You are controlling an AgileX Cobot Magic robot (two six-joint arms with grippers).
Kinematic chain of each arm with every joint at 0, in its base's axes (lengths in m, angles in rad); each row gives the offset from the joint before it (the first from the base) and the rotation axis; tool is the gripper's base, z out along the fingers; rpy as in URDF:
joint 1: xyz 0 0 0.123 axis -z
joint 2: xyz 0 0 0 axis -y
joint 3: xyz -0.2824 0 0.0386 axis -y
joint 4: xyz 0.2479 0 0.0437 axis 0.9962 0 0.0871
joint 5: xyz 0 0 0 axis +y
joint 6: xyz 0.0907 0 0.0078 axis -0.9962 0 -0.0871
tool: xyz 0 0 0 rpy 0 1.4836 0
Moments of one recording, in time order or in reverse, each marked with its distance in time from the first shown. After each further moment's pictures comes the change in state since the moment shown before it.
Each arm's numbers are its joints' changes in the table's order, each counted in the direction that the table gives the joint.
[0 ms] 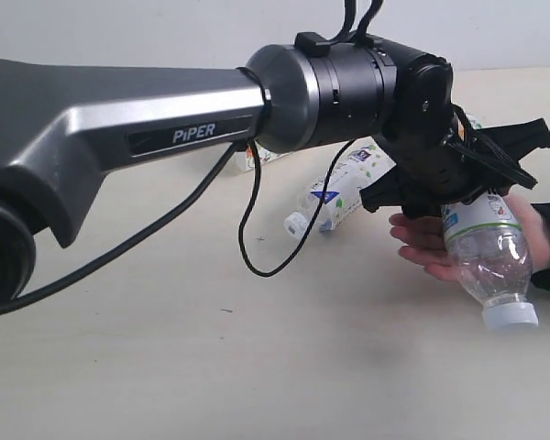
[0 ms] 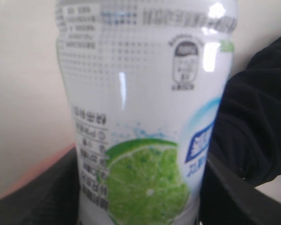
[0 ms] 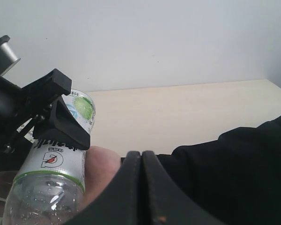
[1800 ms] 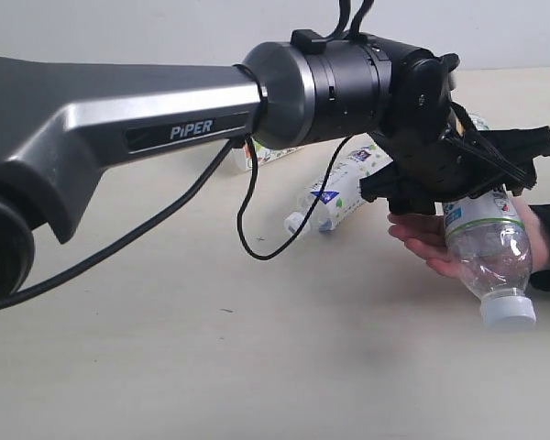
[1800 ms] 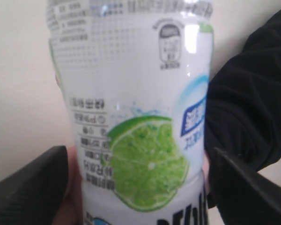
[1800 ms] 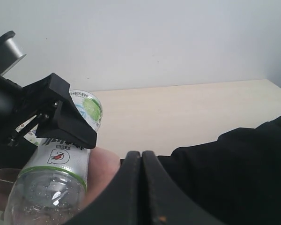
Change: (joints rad) left arm -0.012 0.000 0.000 -0.046 -0.004 -0.179; right arm 0.000 0.000 0.000 0.000 0.000 0.000
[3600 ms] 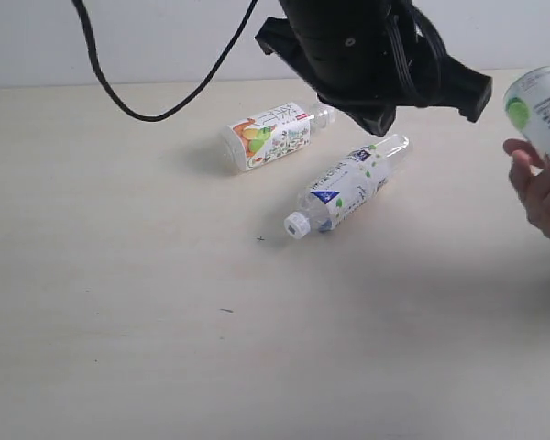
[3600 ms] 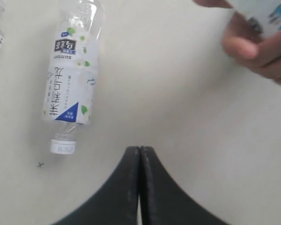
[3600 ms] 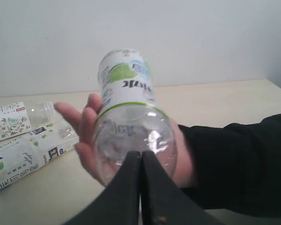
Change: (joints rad) left arm -0.022 0.387 -0.112 0.243 0.435 -0.478; right arm 0.000 0.000 0.000 0.000 0.000 0.000
